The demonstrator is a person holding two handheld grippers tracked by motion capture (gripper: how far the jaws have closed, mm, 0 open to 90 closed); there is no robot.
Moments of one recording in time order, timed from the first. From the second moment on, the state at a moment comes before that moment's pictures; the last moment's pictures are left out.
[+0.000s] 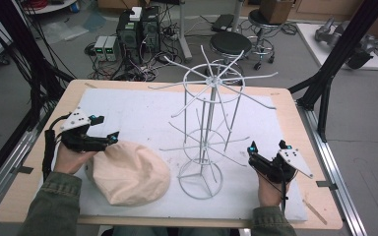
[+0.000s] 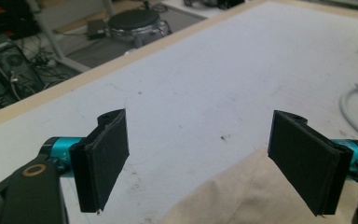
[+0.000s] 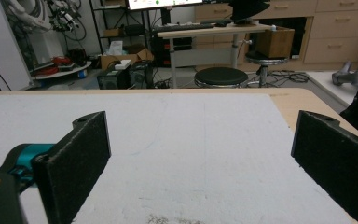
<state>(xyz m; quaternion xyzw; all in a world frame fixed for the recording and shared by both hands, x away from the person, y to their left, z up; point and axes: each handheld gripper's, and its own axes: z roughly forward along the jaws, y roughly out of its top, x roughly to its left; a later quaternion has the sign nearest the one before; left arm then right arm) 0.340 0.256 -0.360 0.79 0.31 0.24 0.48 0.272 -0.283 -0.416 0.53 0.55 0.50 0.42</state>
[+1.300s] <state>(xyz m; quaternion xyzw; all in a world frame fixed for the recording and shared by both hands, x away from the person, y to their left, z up) 0.366 0.188 -0.376 0.92 0.17 0.11 0.34 0.271 -0.283 -0.415 0.53 0.55 0.51 0.41</state>
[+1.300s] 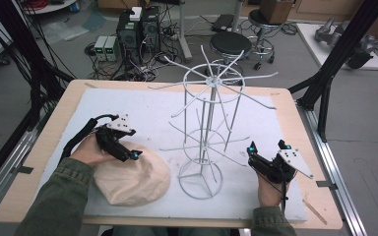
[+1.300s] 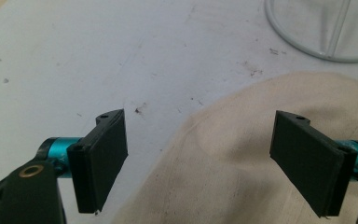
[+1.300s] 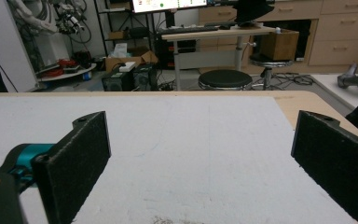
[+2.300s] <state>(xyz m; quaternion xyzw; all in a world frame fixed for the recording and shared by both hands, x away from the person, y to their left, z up) 0.376 0.158 -0.418 0.97 0.12 0.05 0.20 0.269 -0.280 -0.414 0.51 0.55 0.51 0.42</state>
